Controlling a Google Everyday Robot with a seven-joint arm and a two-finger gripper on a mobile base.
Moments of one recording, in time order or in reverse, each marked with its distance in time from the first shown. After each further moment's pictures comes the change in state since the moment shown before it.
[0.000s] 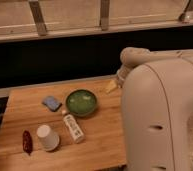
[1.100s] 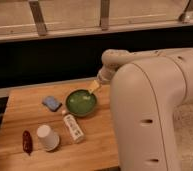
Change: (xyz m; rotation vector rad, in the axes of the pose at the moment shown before) arm -0.059 0.085 0.032 -0.054 -0.094 -0.236
